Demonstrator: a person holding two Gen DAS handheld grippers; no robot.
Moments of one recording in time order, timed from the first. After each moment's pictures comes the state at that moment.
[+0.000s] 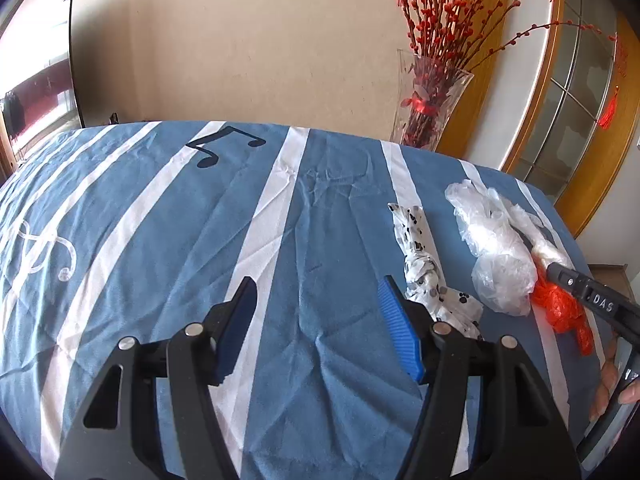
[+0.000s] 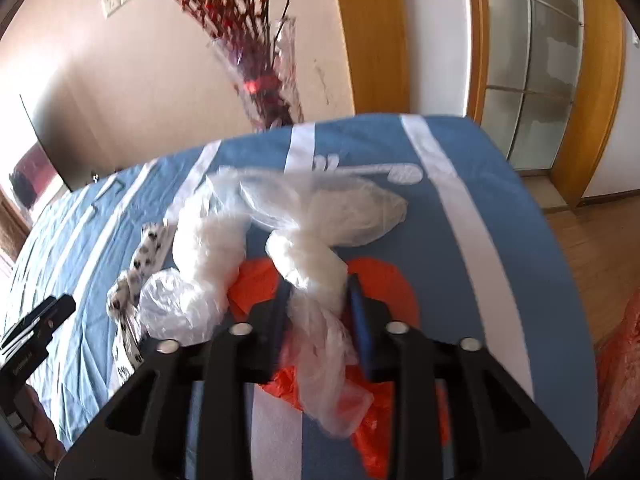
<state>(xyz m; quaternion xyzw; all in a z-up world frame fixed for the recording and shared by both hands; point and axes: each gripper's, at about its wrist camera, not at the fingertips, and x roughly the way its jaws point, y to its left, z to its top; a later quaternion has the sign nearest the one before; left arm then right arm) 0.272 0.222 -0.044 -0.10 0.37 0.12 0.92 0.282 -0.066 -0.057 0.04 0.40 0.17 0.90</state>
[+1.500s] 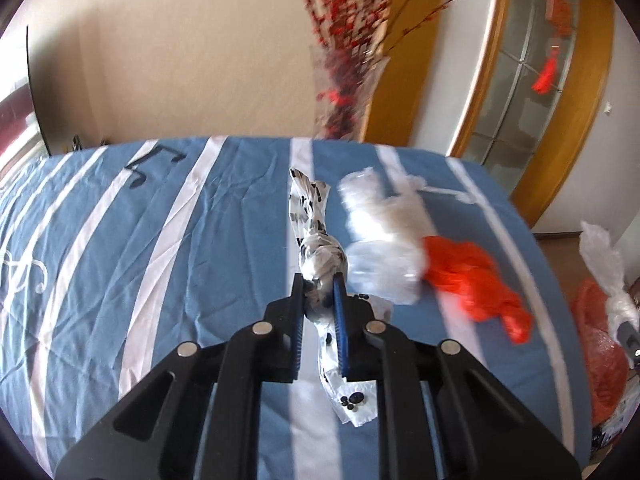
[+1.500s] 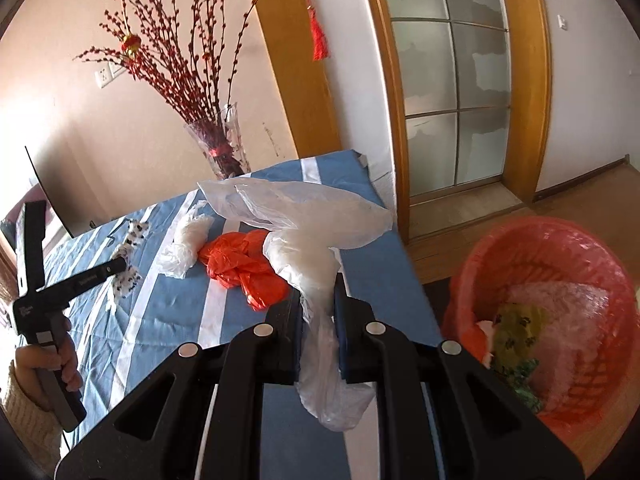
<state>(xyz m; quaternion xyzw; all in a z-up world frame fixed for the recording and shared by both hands) 0.271 0.135 -0.008 -0.07 0.38 0.05 0.92 0.138 -0.209 -0.009 0.10 0.31 0.11 0.94</state>
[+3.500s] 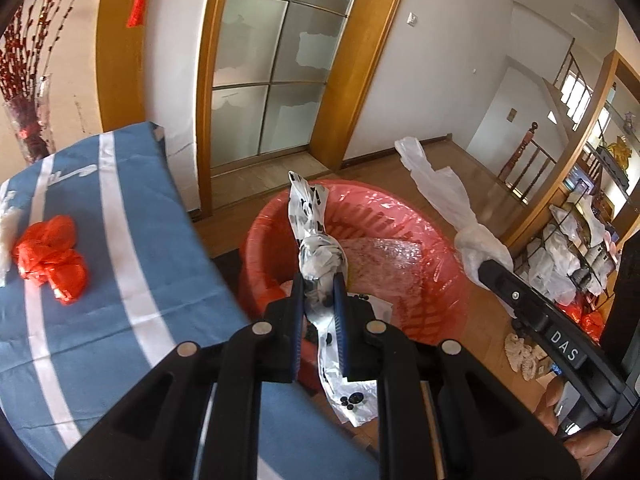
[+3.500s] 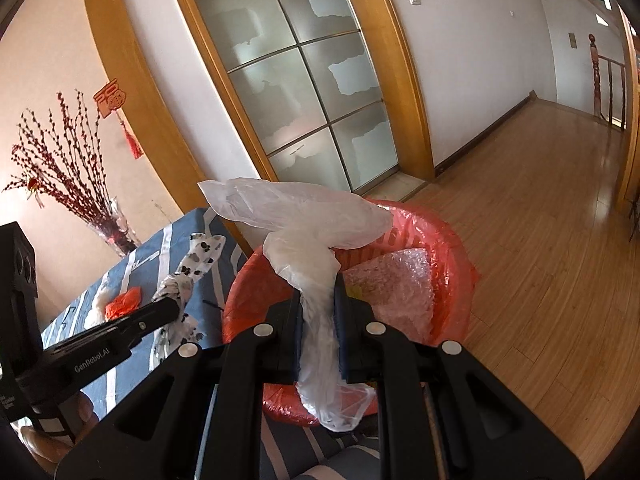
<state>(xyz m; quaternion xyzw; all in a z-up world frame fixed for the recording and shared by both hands) 0.220 -0.206 -0.011 -0.01 0.40 -0.28 0.87 0.058 -0.420 -0.022 0.22 0.27 -0.05 0.94</state>
